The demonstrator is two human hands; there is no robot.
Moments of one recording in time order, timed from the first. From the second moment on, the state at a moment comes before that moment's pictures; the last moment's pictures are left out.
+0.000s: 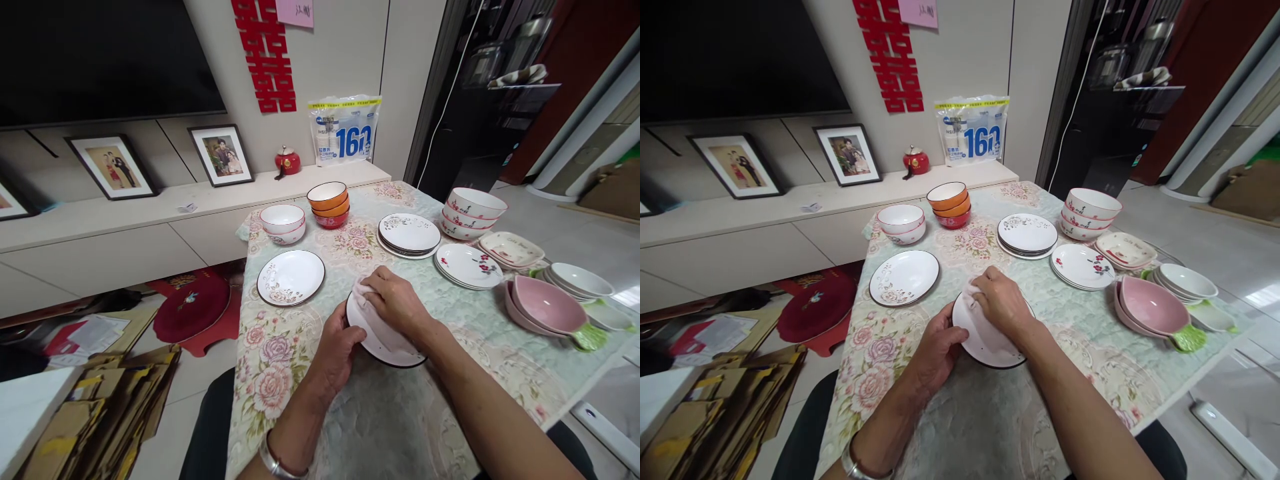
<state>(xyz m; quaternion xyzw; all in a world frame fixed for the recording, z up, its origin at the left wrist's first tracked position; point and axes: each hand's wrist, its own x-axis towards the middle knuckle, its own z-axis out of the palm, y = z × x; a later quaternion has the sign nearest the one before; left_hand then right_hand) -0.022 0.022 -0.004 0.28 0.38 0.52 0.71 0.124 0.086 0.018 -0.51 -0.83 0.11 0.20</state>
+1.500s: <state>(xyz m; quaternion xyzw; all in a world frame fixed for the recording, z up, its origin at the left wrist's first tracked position) -0.021 0.023 -0.005 0.30 0.40 0.52 0.70 0.130 0.091 0.013 -0.46 -0.82 0.24 0.25</state>
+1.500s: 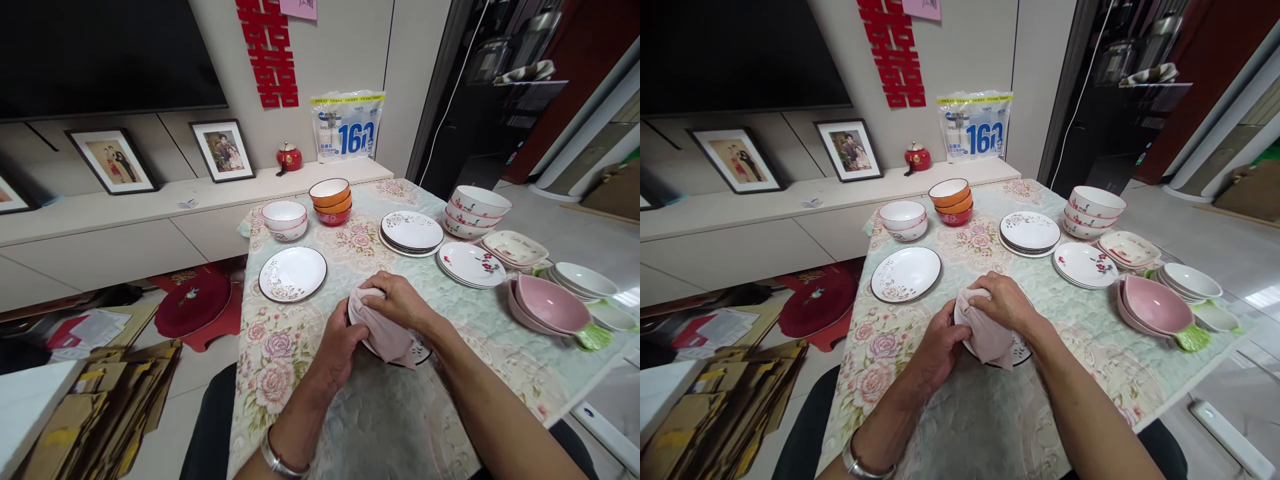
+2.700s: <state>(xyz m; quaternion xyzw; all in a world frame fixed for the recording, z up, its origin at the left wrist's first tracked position) -0.022 0.023 -0.010 0.32 0.41 0.51 0.68 0.140 0.092 0.024 -0.38 -0.83 0.37 0.20</state>
